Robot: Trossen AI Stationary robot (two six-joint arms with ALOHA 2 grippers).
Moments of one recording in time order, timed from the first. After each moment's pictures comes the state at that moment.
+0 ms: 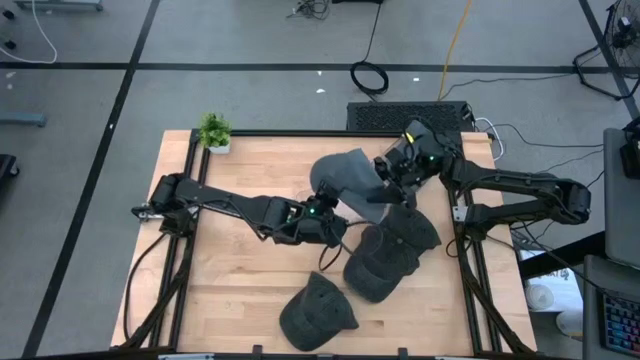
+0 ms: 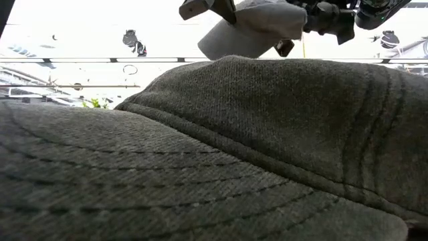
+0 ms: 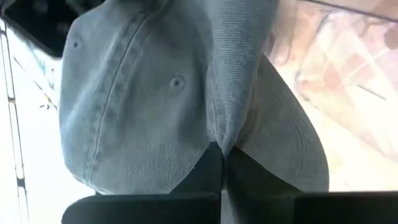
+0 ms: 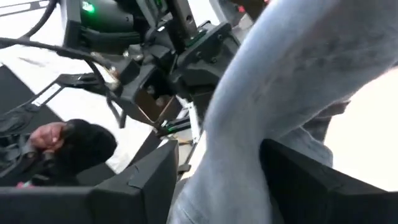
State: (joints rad) left arm -0.22 1.90 1.83 -0.76 -0.94 0.83; right arm -0.40 1.10 0.68 0.37 -0.85 0.48
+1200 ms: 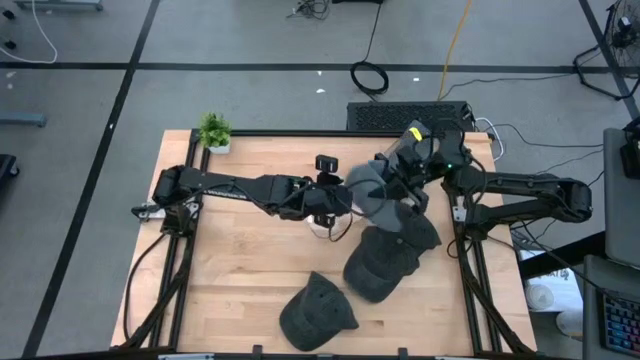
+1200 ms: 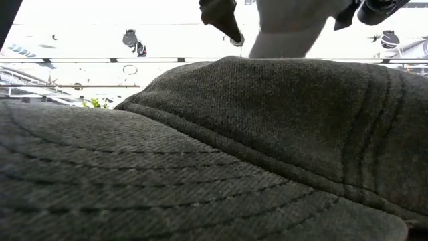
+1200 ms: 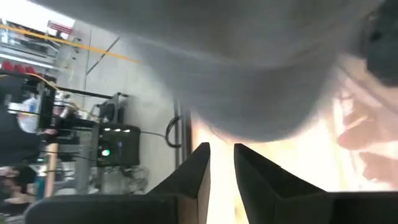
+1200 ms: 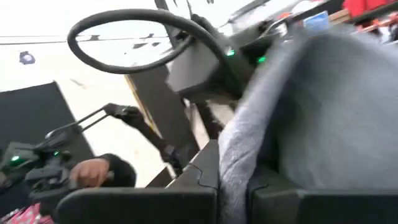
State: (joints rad) left arm -0.10 1.90 1.83 -0.75 -0.67 0.44; right arm -0.33 1.09 0.68 0.71 -0.78 0.59
